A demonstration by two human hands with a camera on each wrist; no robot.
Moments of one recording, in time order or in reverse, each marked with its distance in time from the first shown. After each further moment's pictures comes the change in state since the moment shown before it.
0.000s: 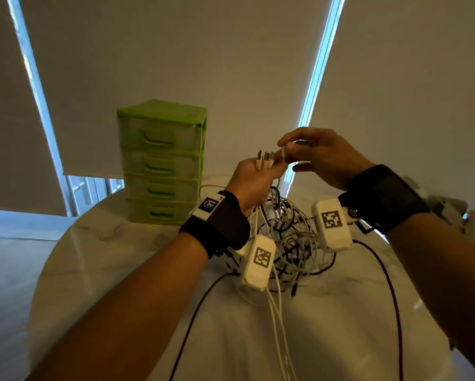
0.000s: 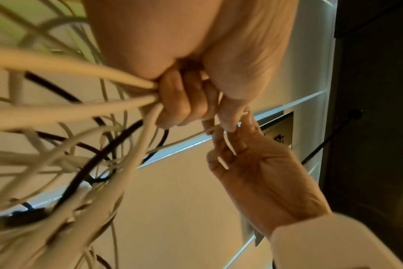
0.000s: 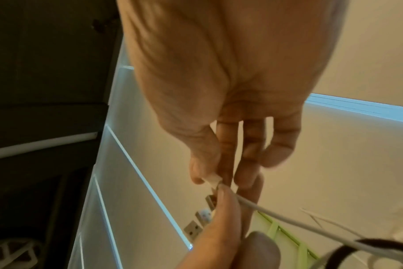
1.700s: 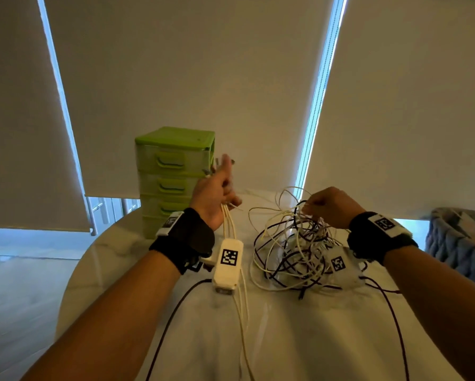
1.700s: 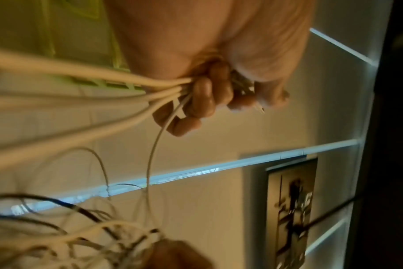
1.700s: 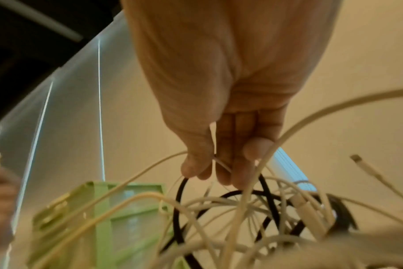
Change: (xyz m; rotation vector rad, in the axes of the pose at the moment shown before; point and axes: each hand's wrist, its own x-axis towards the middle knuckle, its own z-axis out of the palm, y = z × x) left_hand -0.003 -0.001 -0.060 -0.433 0.109 0.087; right_hand -0.007 0.088 -0.016 -0.601 0.030 0.199
